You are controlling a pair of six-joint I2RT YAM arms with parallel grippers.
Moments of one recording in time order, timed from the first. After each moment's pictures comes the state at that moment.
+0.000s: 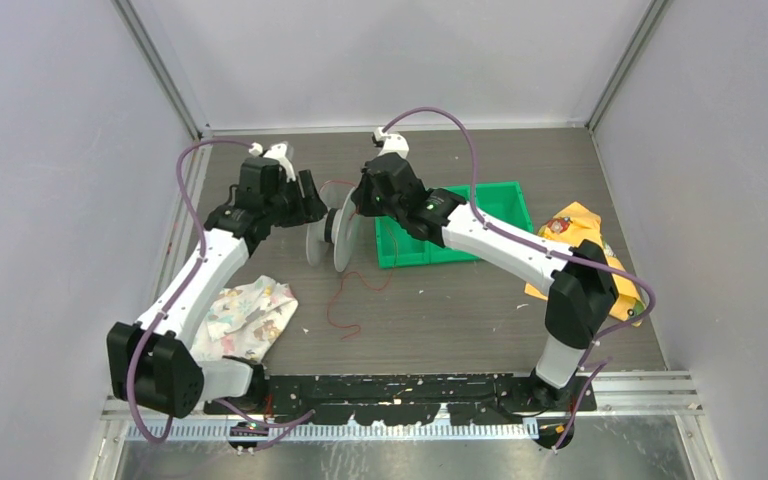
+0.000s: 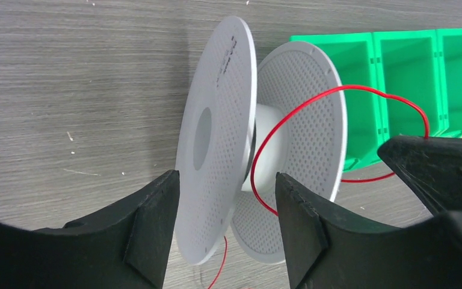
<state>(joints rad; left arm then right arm) -0.27 1.26 1.09 -0.46 0.10 -0.40 0.86 1.74 1.51 -0.24 0.26 0.63</state>
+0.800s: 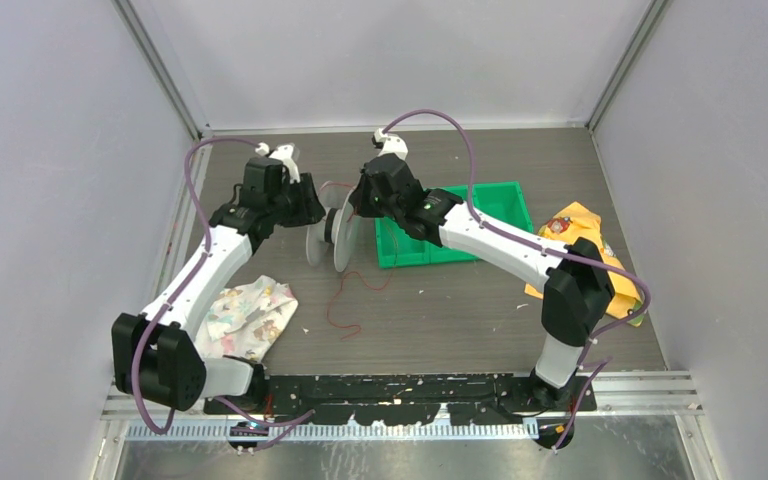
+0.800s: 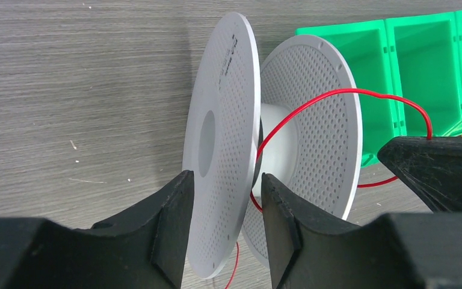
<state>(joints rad) -0.27 1.31 1.09 -0.43 0.11 -0.34 0.86 1.76 1.51 -0.23 0.24 0.68</state>
